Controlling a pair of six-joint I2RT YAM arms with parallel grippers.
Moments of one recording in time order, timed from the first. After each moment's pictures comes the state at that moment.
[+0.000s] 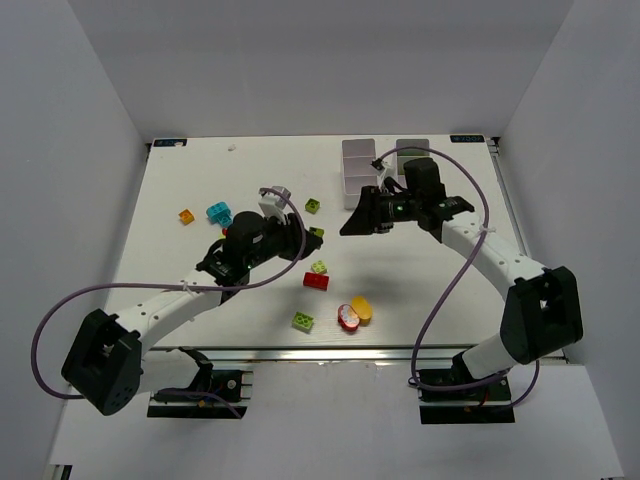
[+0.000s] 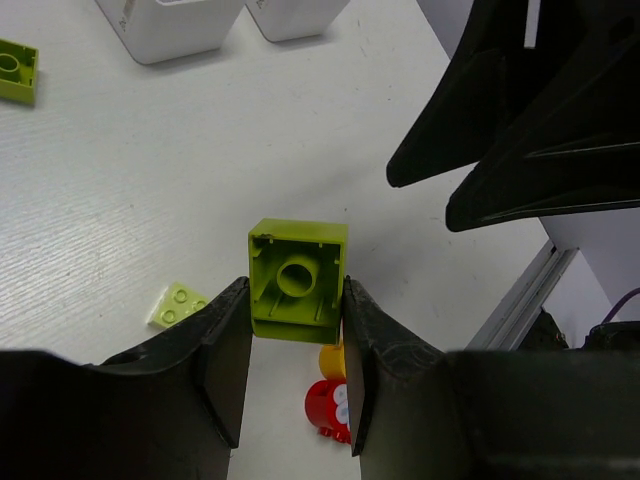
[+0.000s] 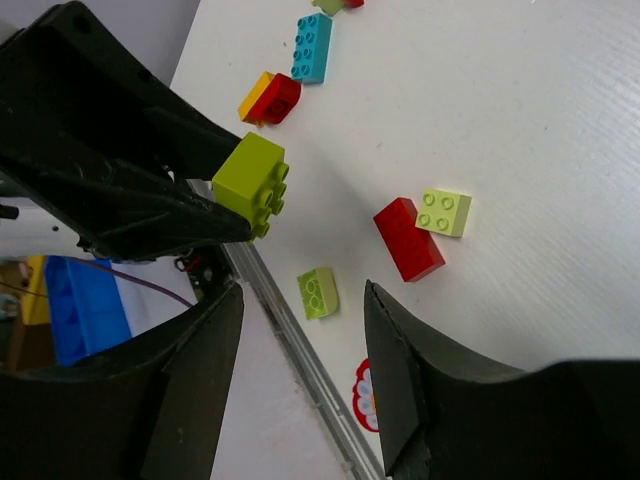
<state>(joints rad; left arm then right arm) -0.61 1.22 0.69 0.24 0.22 -0.51 0.43 1.48 1.14 -0.30 -0.81 0.35</state>
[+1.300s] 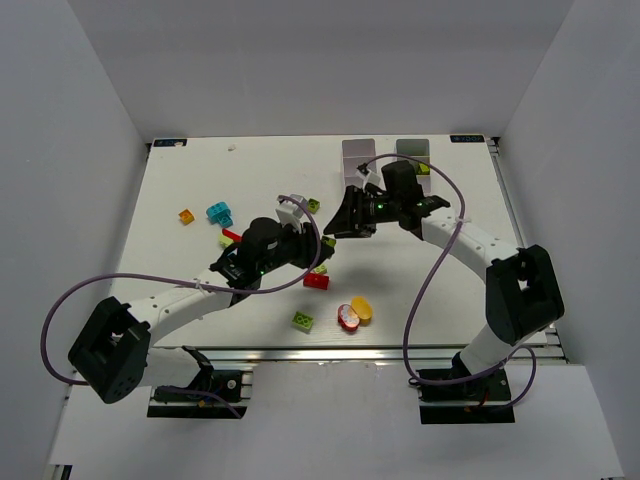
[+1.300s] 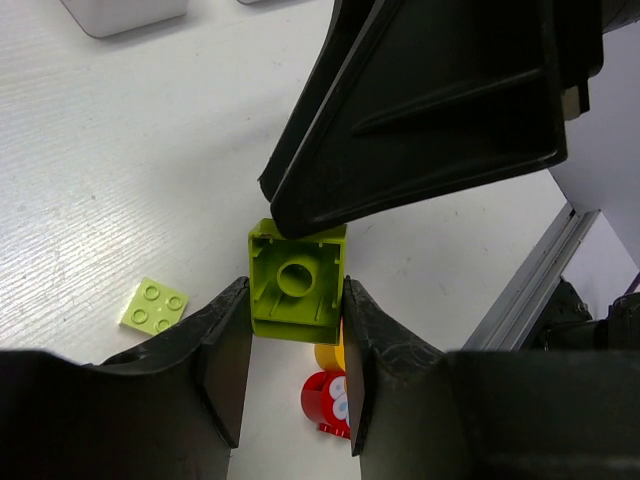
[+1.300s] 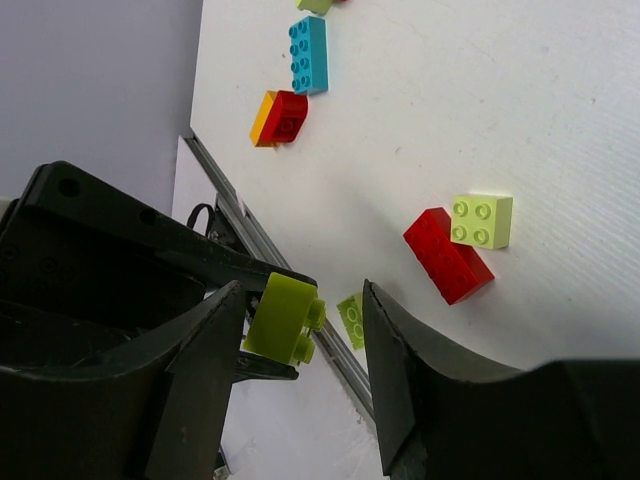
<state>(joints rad) -0.71 1.28 0.70 0.28 0.18 -0.47 0.50 1.62 1.17 -0.21 -0.74 0.63</state>
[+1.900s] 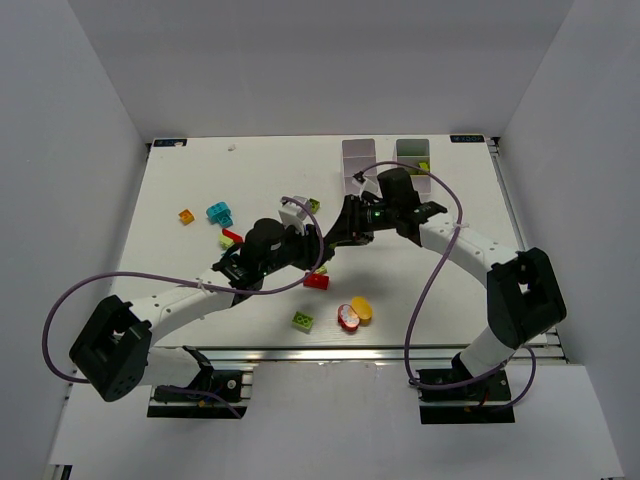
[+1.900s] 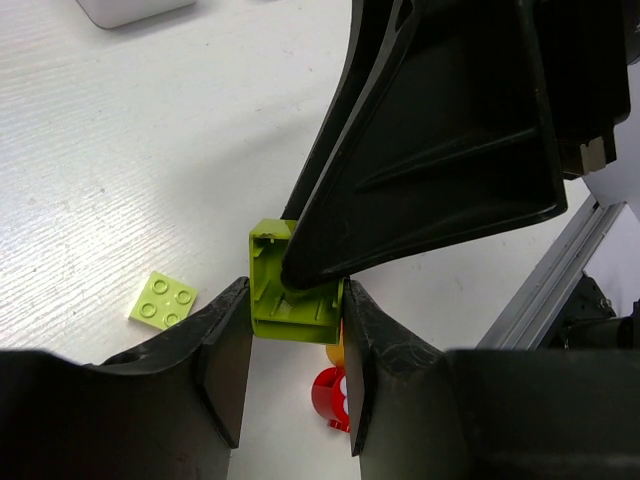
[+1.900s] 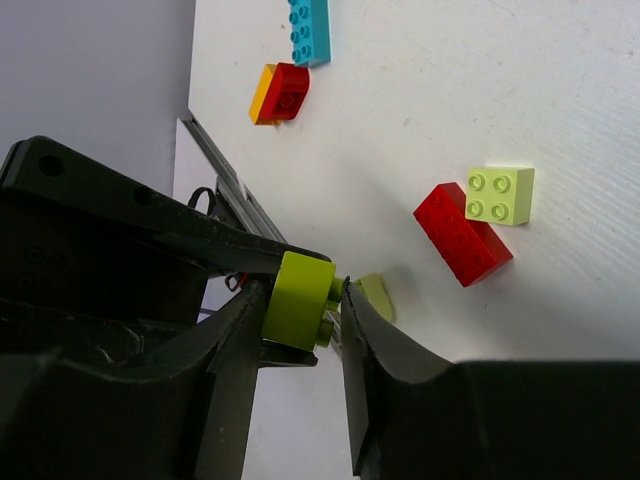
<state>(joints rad) -0.72 1.29 0.70 0.26 0.14 -0.44 0.53 1.60 1.12 -0.20 -0.74 0.65</state>
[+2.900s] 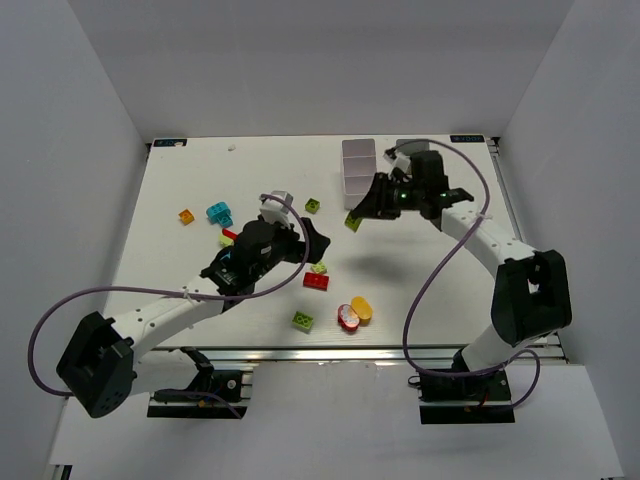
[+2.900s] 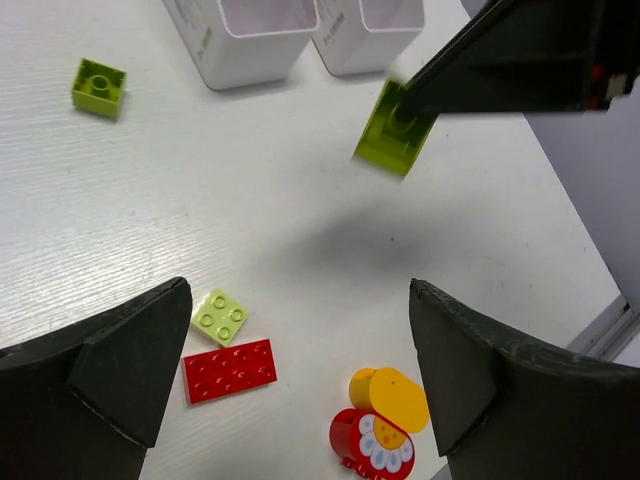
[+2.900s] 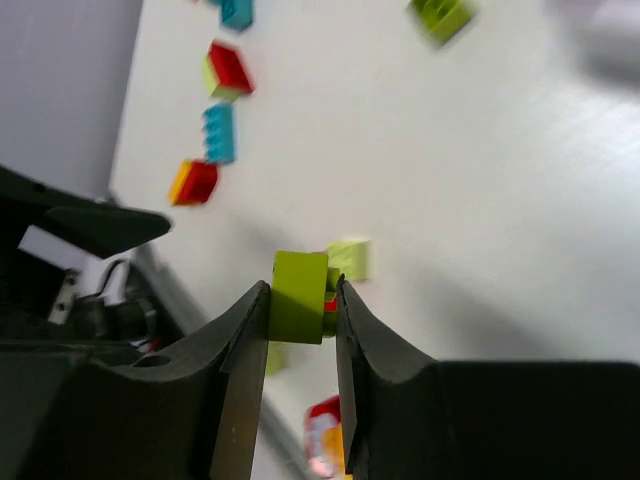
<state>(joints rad) -0.73 1.19 0.69 0.22 -0.07 -0.49 0.36 1.59 1.17 -0.24 -0.68 0.47</state>
